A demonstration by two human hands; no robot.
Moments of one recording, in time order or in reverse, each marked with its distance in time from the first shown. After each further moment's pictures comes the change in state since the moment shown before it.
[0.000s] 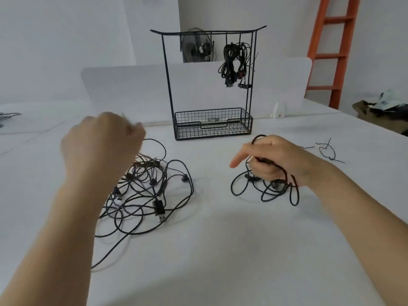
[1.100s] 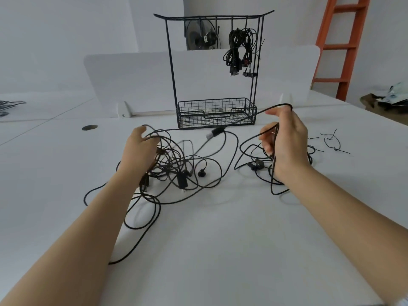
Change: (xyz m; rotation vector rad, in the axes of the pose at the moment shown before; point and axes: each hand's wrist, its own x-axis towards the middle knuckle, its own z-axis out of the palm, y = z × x) left_hand -0.005 -0.016 0.078 -0.754 -0.290 -0.362; right_hand 0.021 0.012 0.027 0.365 1.020 -0.197
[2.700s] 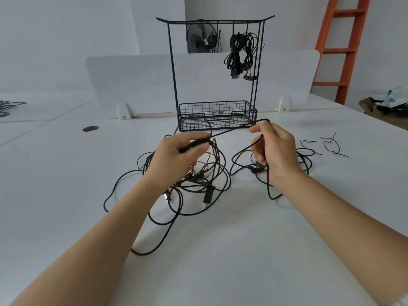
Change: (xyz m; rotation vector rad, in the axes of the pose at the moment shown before) left_hand -0.039 0.017 0.024 -0.185 -0.357 0.366; right_hand -0.004 0.009 0.003 -0.139 -0.105 0.067
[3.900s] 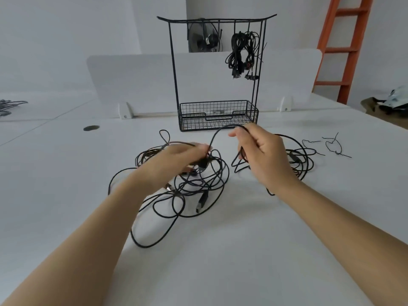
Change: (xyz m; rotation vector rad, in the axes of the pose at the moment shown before) left_hand 0.003 -0.002 -0.017 0.112 -0.348 -0.286; right_hand -0.013 0.007 0.007 -0.446 -0.220 -0.614
